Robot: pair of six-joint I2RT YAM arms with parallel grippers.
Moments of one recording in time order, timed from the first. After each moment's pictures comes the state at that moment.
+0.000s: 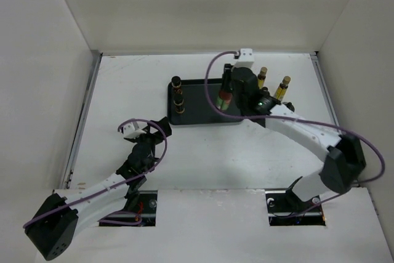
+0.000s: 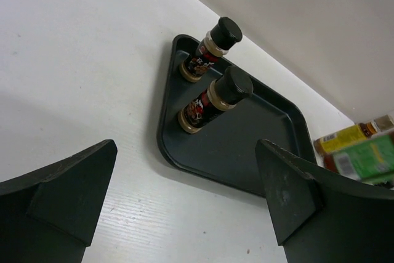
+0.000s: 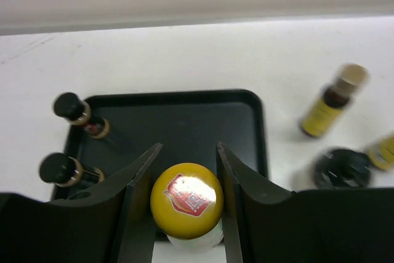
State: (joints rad) left arm -0.70 0.77 0.06 0.67 -0.76 -0.69; right arm 0.70 1.40 1.16 -0.01 0.58 0.29
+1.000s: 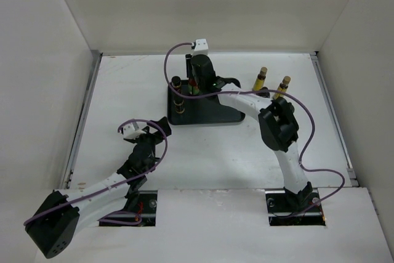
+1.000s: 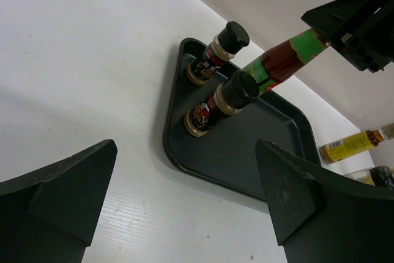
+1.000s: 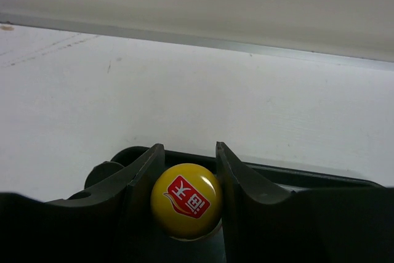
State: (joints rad) left arm -0.71 0.79 0.05 0.69 -0.80 -0.70; right arm 0.72 2.17 1.81 0.14 0.48 0.18
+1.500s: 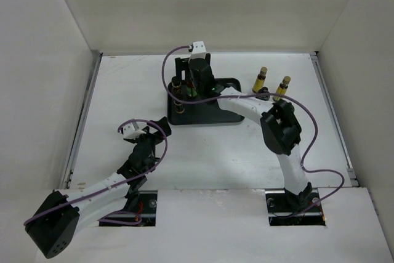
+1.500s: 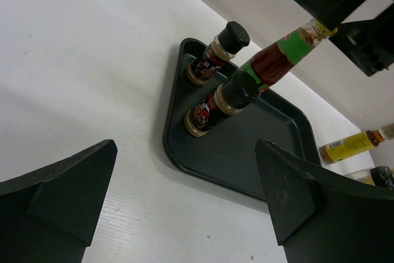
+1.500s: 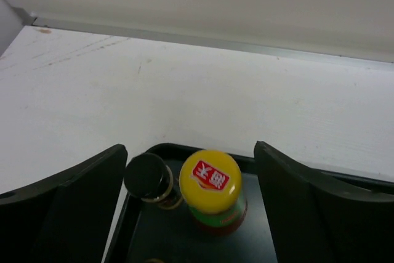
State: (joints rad) left arm -0.71 0.79 0.05 0.69 -0.80 -0.70; right arm 0.76 2.16 1.78 0.20 0.48 0.19
